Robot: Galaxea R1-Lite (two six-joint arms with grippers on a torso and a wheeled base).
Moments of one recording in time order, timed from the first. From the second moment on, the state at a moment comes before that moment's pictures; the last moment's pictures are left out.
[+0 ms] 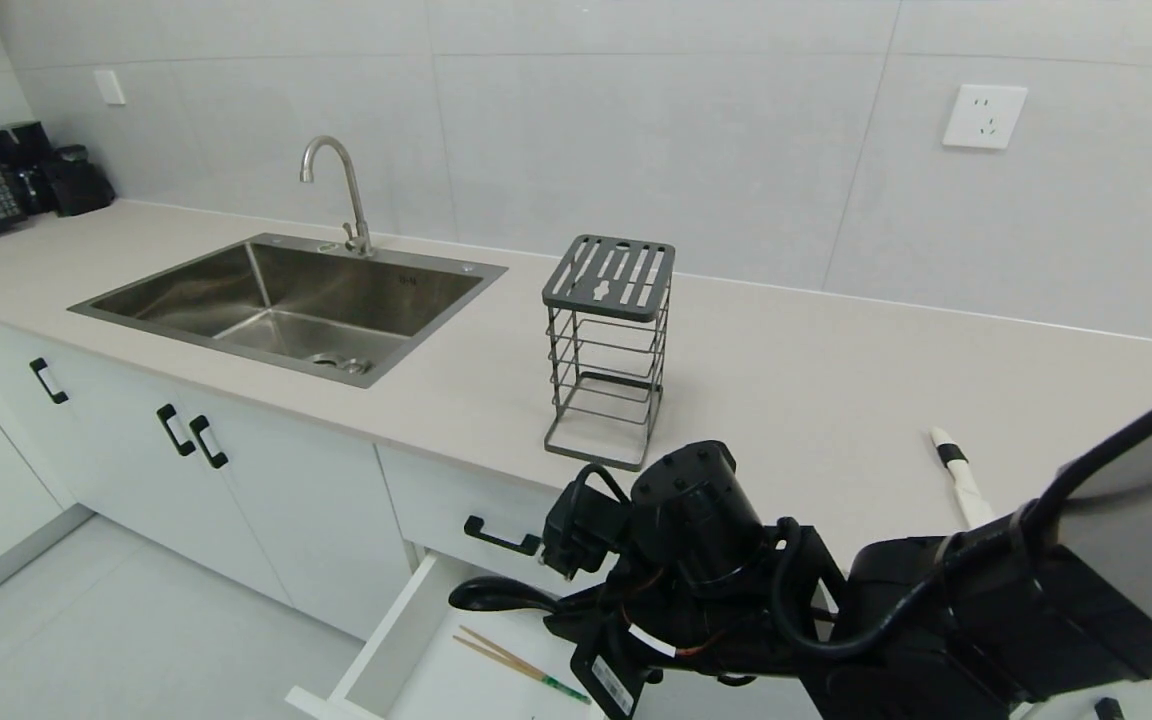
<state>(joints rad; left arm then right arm) 0.00 0.00 0.00 0.00 -0.06 0.00 0.93 2.06 -0.89 -0.45 0.16 -0.10</state>
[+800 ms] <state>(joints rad) 0.00 0.00 0.00 0.00 -0.06 0.00 0.93 2.06 -0.90 -0.45 0.16 -0.10</state>
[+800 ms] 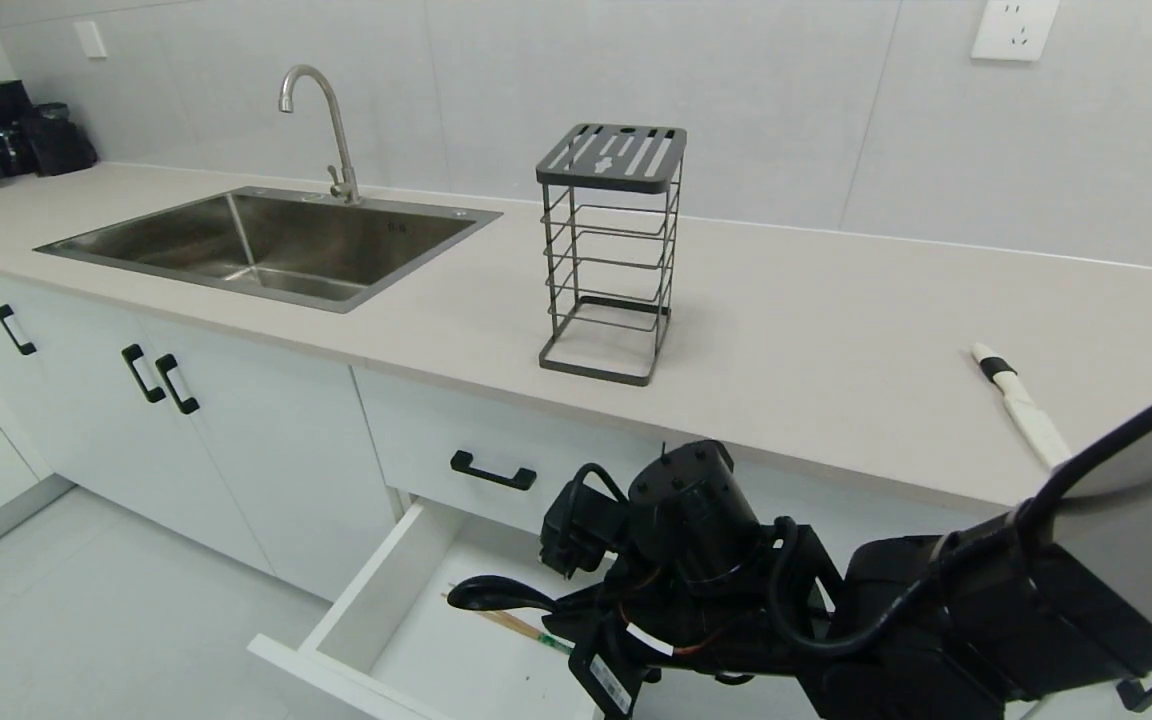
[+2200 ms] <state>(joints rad) 0.00 0.00 0.00 0.00 -0.06 0.00 0.93 2.30 -1.30 -0.29 0.16 -0.14</state>
